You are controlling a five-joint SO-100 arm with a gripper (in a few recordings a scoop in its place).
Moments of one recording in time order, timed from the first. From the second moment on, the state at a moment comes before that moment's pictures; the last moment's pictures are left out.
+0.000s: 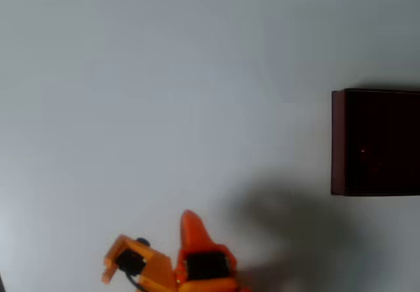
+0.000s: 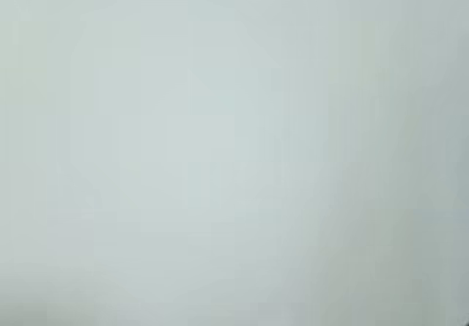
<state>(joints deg) -15.6 191.3 154.9 82.3 14.7</state>
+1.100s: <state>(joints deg) -33.6 192.7 171.9 76.7 2.5</state>
